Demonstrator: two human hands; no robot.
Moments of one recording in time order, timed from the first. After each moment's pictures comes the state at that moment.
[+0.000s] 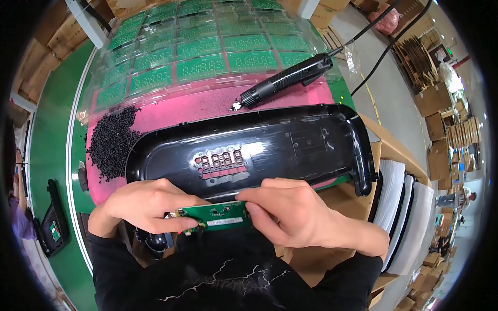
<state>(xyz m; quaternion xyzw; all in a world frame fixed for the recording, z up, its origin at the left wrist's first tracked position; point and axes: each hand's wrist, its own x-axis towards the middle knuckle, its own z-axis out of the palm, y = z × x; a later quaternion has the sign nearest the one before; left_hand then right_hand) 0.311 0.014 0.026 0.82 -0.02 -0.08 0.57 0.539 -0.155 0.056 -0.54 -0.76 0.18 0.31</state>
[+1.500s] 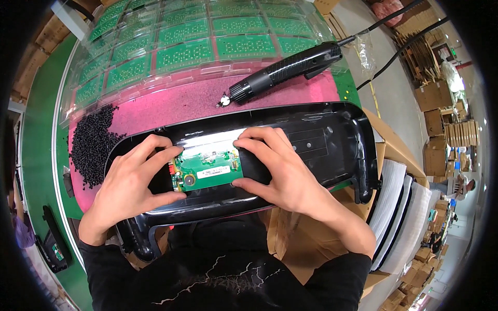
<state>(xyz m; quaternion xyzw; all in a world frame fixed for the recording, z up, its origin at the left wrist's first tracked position) 0.324 0.023 0.010 0.94 0.20 0.09 0.27 0.579 -0.116 0.002 -0.61 -0.71 0.24 0.27</state>
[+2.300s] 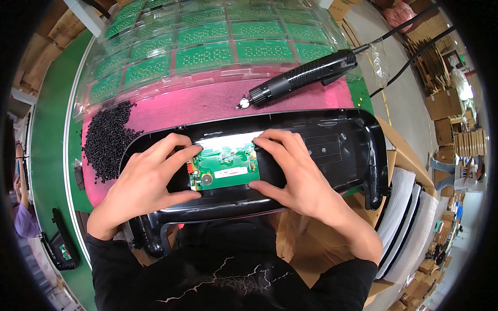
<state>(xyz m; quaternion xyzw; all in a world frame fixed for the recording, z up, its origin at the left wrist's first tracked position) 0.321 0.023 0.012 0.95 0.18 0.05 0.26 0.575 -0.119 0.002 -0.61 -0.71 0.22 0.26</state>
